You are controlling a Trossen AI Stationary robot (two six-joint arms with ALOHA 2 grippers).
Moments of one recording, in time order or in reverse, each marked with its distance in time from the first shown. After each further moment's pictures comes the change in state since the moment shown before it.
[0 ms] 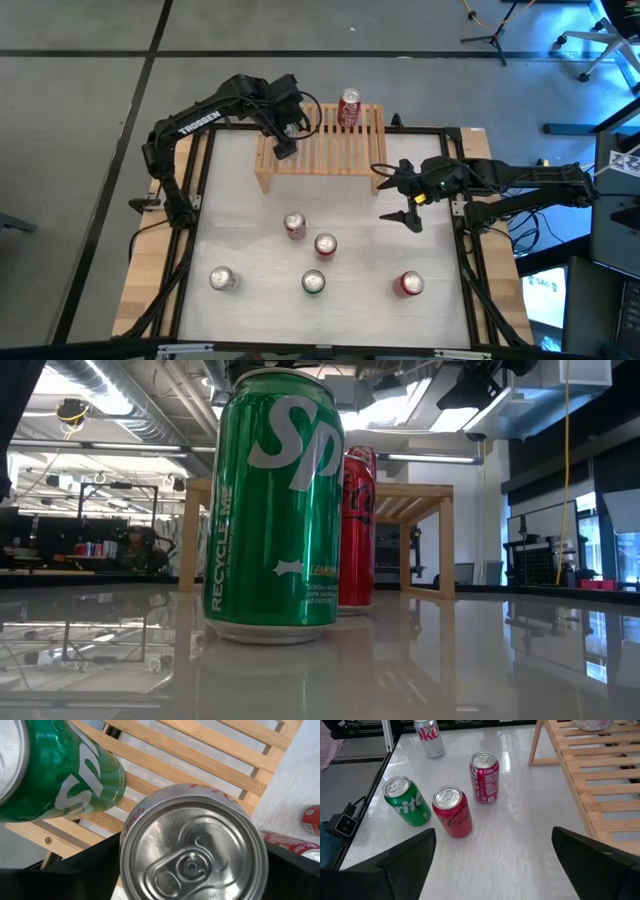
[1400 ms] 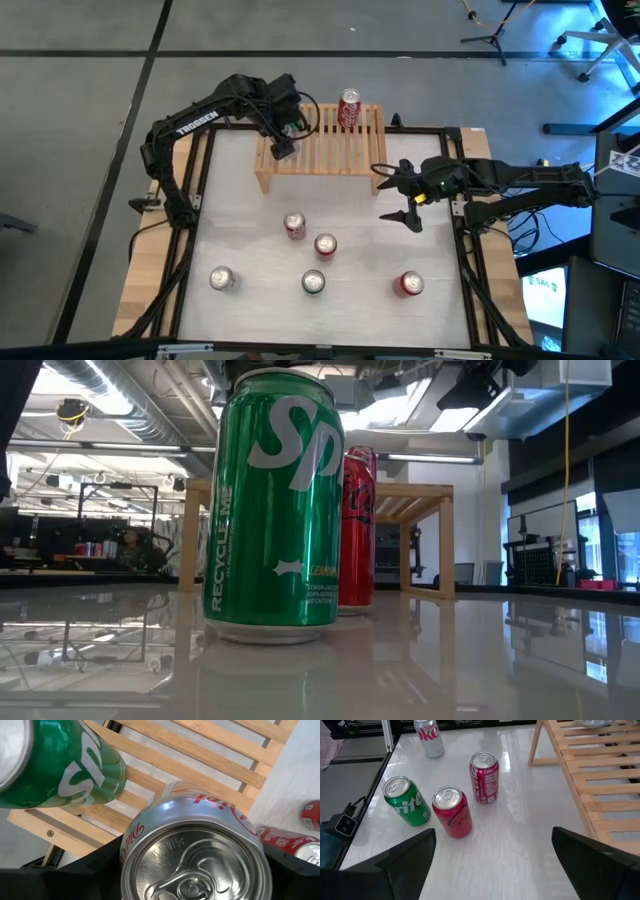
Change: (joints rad) left arm 0.000 -0.012 0.000 -0.023 -0.003 0.001; right arm 0.000 0.000 0.000 0.000 0.000 0.000
